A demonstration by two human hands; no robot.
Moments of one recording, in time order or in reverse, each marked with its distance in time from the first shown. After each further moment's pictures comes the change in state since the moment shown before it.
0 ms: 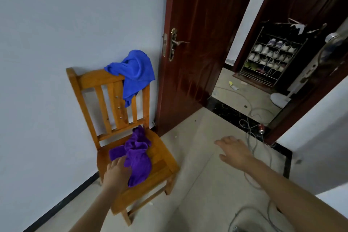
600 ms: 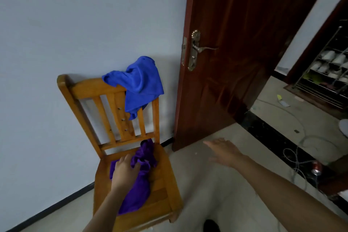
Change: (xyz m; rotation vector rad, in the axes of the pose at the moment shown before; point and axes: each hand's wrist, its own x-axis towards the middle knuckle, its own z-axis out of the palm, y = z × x) left_hand 0.135 0.087 0.053 -0.176 0.259 -0.157; right_hand 0.245 0.071 -0.003 0.089 -0.072 -0.337
